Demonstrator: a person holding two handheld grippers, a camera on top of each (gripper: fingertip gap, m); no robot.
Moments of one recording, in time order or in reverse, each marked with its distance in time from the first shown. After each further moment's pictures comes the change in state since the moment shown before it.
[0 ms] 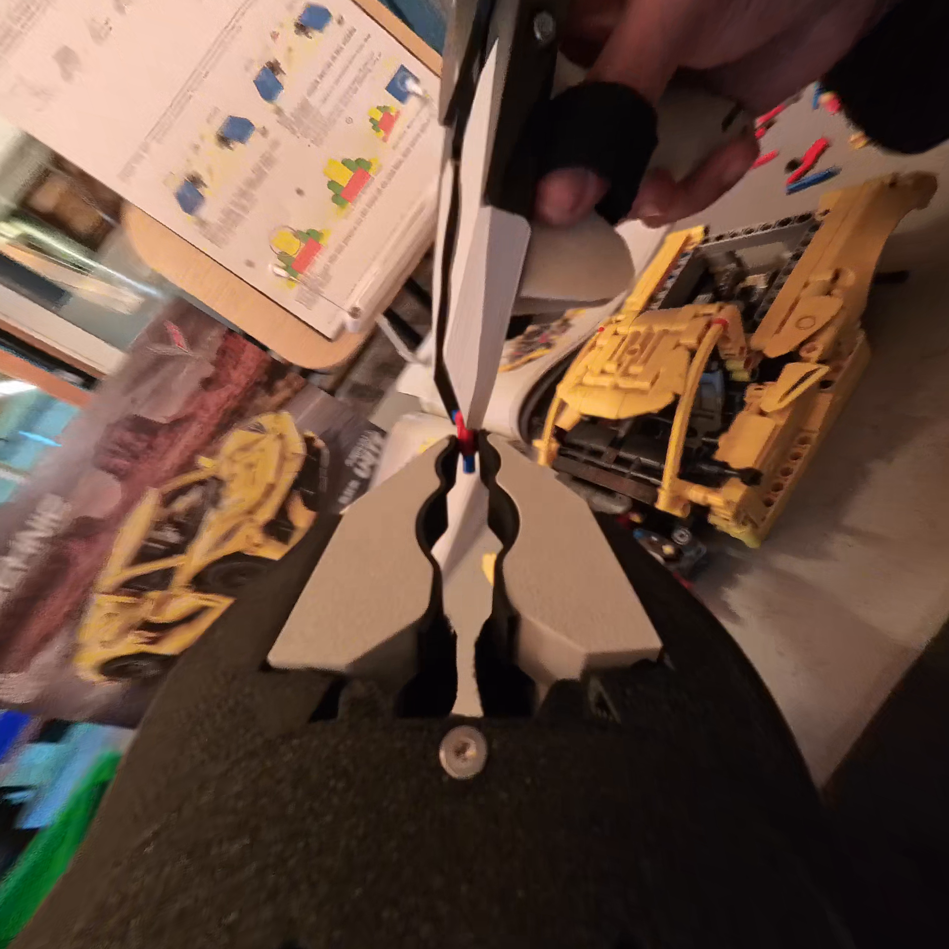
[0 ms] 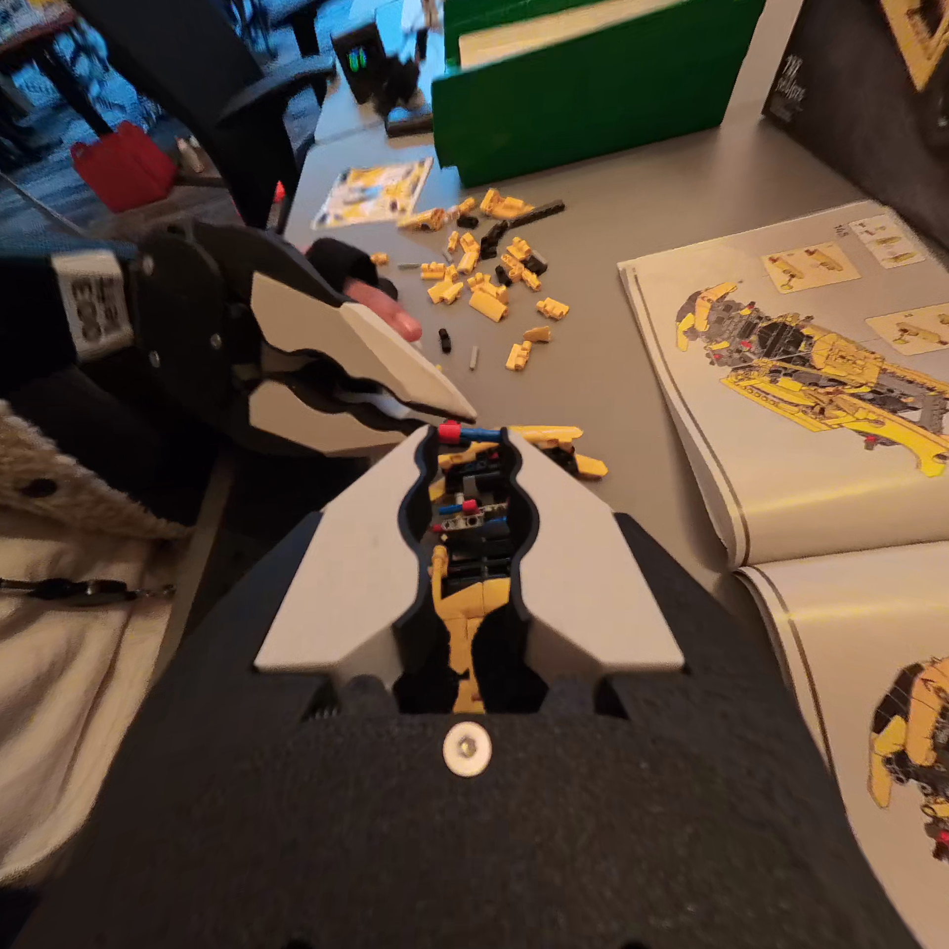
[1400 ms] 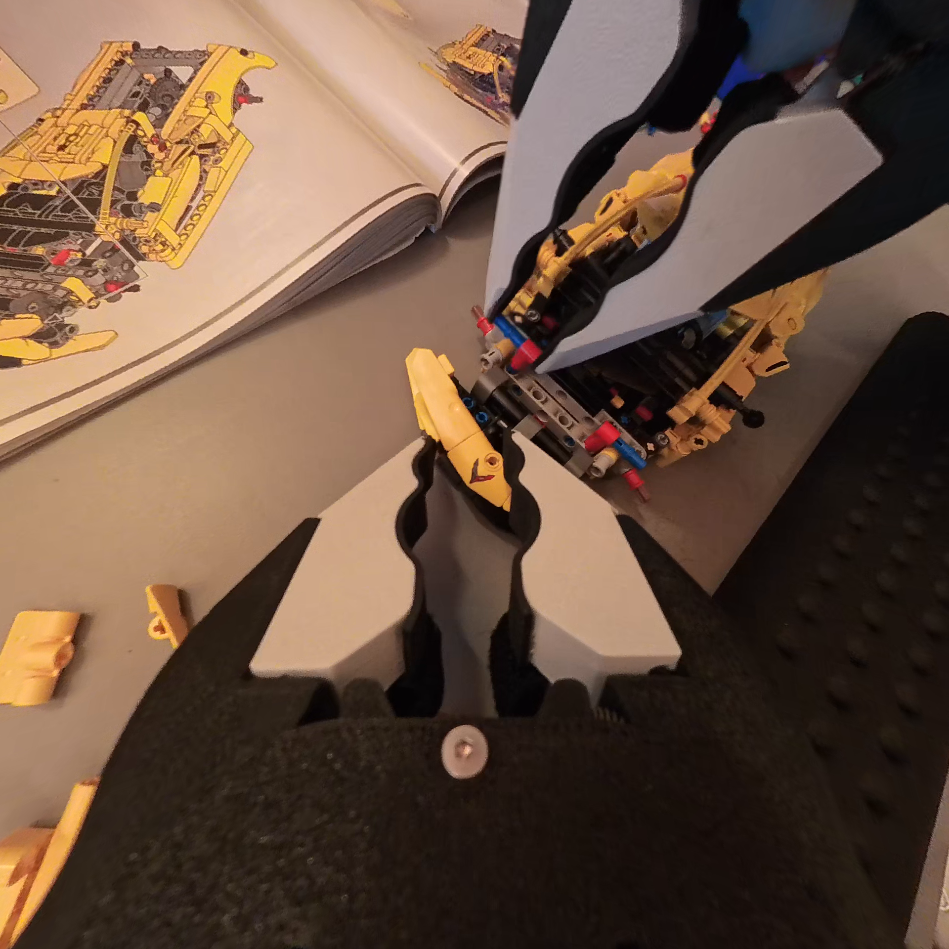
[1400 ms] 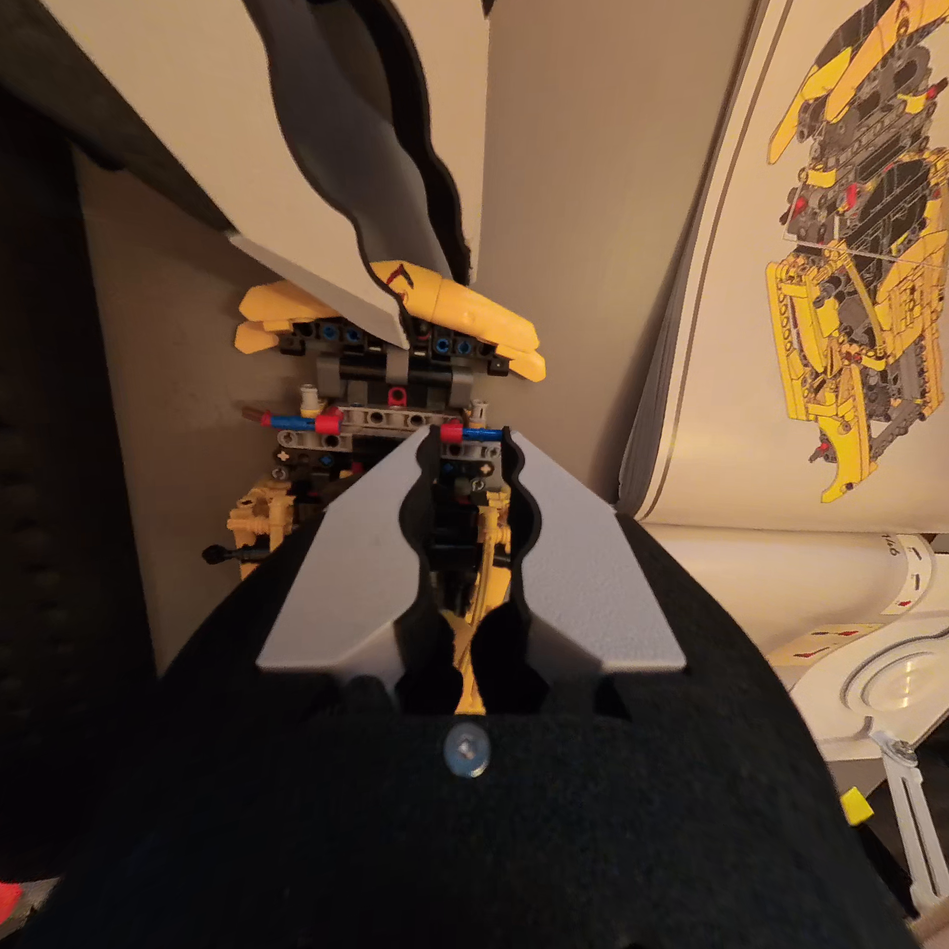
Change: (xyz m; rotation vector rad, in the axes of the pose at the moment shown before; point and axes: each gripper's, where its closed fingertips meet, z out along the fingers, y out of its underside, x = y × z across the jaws) left arm 0.029 0.103 0.006 -0.306 0.510 -0.880; right arm 0.051 0.066 0.048 -0.919 0.189 -0.358
